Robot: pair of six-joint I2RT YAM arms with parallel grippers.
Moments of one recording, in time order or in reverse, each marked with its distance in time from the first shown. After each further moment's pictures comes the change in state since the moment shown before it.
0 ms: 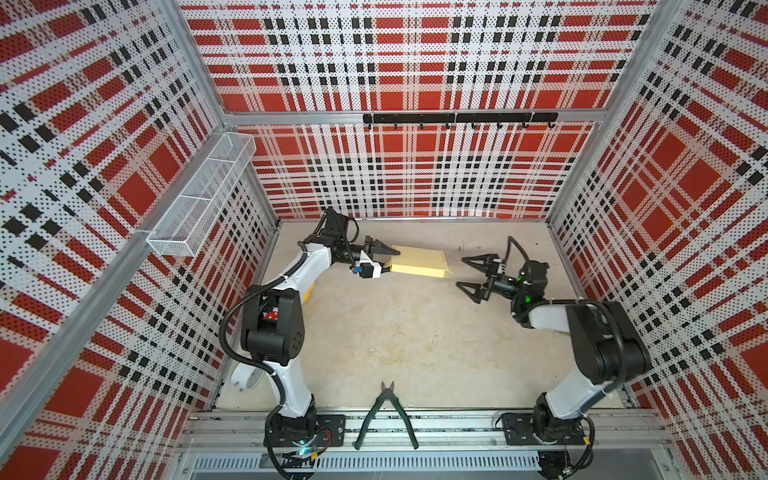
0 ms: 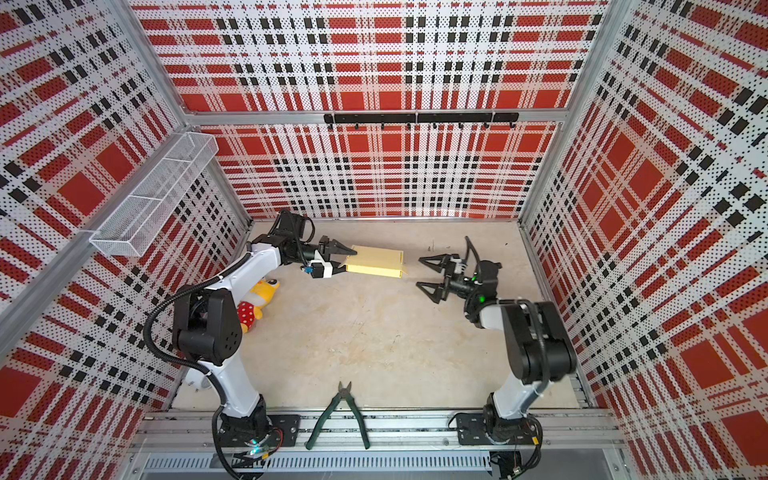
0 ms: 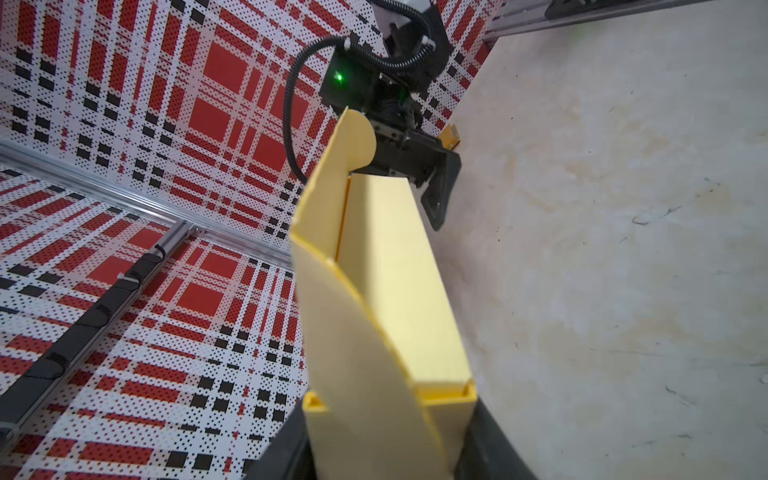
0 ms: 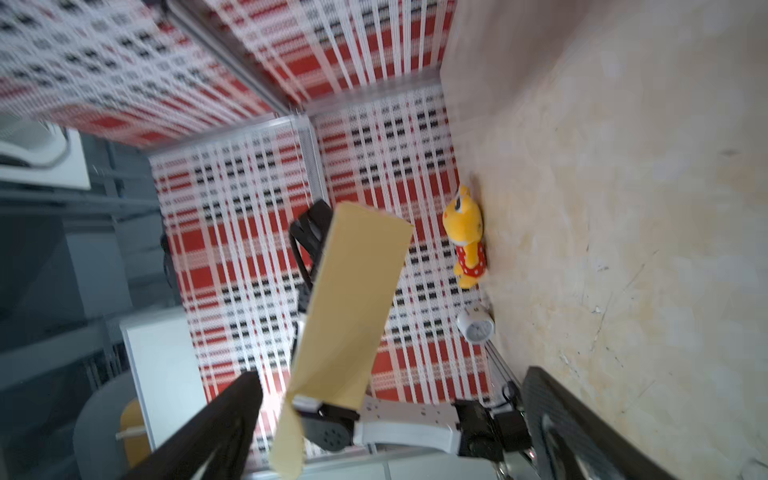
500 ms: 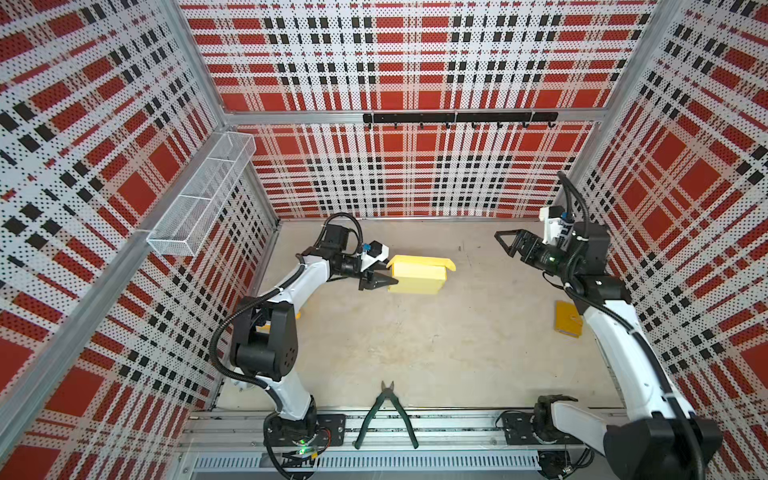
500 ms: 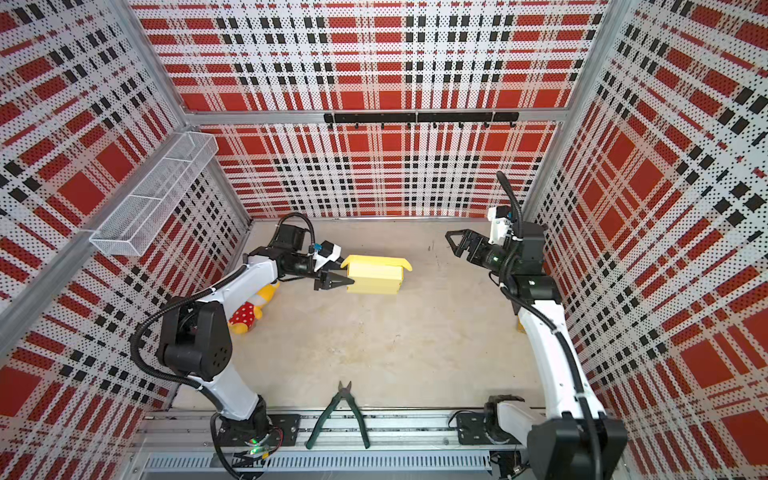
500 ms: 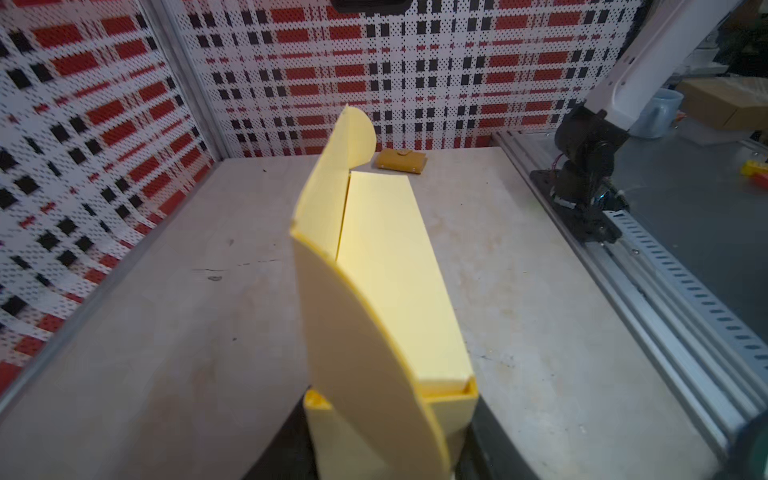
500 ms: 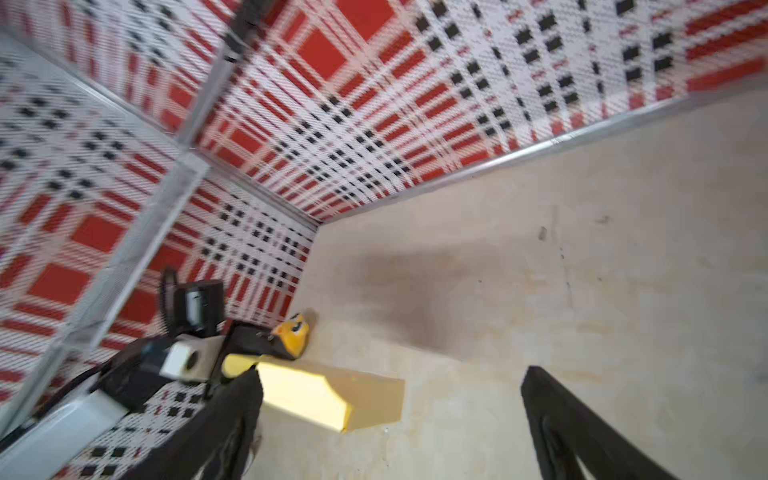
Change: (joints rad) left arm -0.080 -0.137 -0.259 0.064 -0.074 -0.954; right arm 0.012 -0.321 0.492 -1.191 0.535 -1.087
